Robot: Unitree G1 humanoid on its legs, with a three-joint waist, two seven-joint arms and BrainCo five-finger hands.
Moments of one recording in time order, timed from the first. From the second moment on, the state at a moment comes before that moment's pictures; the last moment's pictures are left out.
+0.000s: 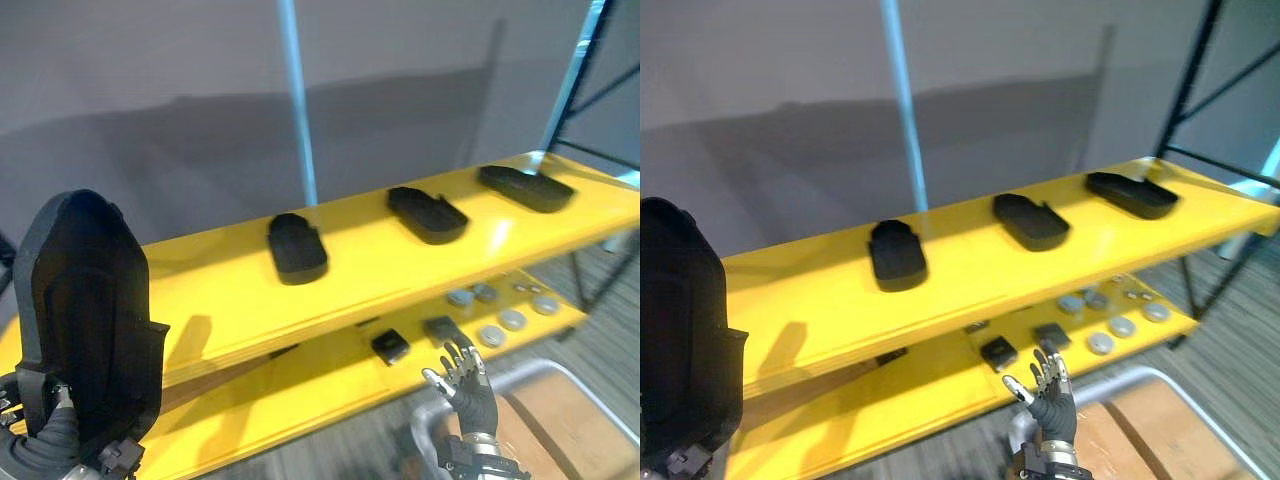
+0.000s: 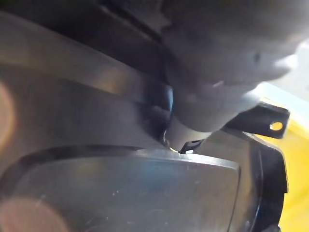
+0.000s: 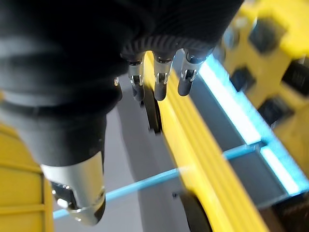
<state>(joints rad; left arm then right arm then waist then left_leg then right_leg) 0.40 -0.08 0.40 -0.56 0.30 -0.18 0.74 0.29 -0.04 0.07 -0.14 0.30 -0.32 -0.14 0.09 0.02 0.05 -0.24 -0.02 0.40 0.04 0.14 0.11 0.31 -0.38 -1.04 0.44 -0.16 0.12</state>
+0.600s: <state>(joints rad) 0.32 -0.06 0.03 -0.49 -0.40 -0.34 0.33 0.32 0.05 0.07 -0.15 0.26 -0.30 -0.15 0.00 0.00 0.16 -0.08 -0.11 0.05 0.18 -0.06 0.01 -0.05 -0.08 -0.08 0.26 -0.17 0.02</state>
